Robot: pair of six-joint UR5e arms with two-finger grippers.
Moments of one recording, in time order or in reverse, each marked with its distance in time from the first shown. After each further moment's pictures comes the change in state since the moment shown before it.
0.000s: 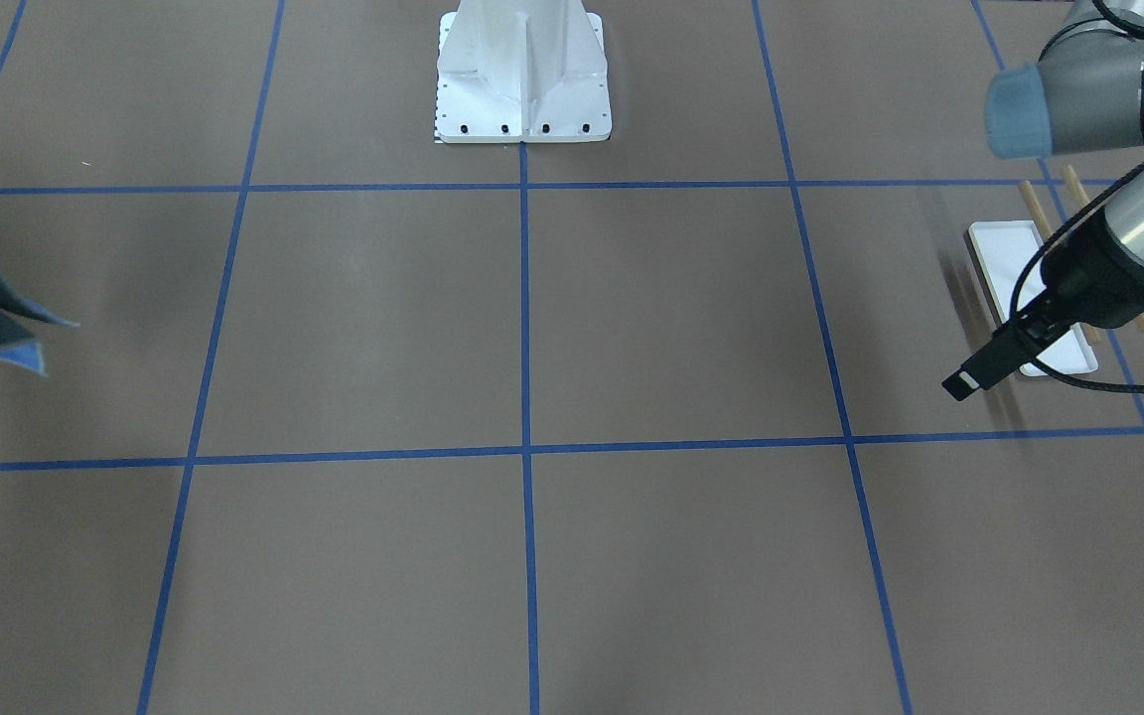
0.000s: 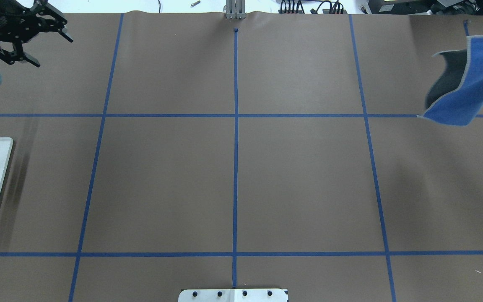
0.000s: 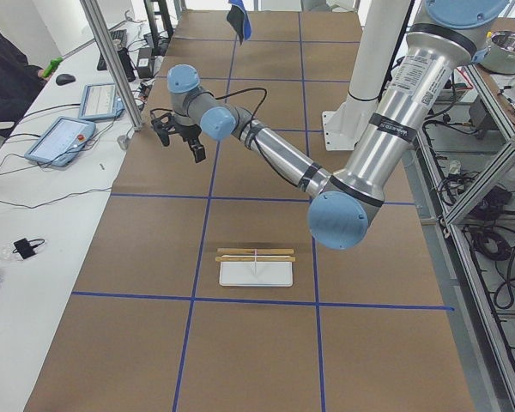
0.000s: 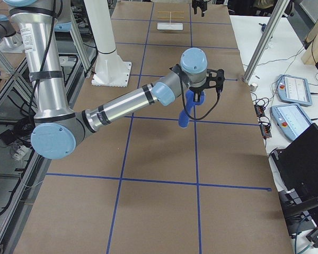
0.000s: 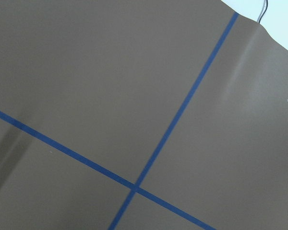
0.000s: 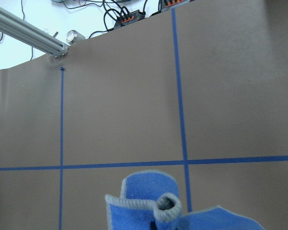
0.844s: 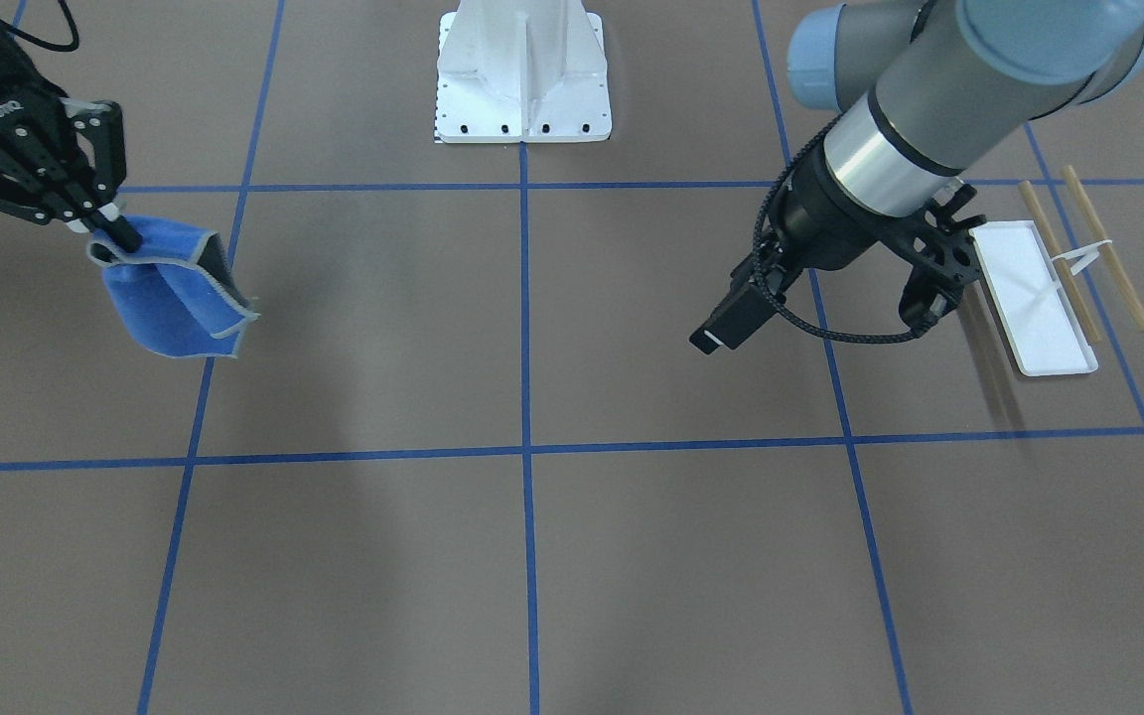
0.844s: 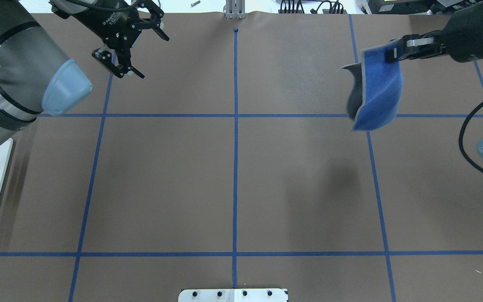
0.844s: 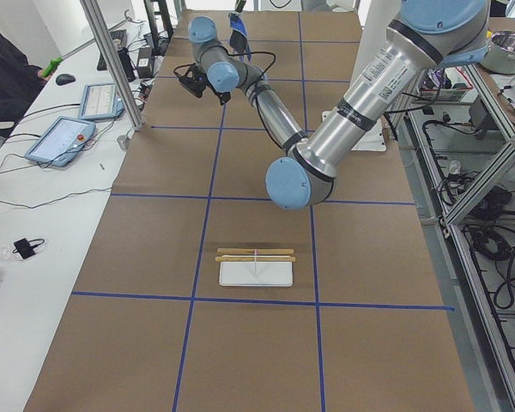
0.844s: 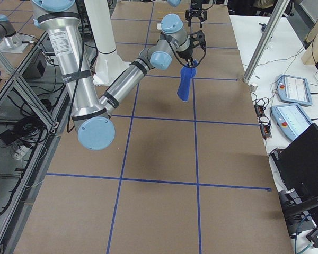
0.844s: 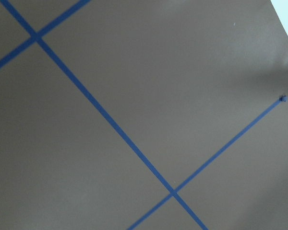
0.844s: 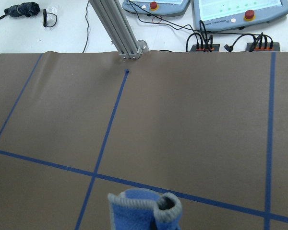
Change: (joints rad) left arm 0.191 -0.253 0.000 -0.002 -0.021 -0.615; right arm -0.433 0.133 0.207 -0.007 -0.572 0.078
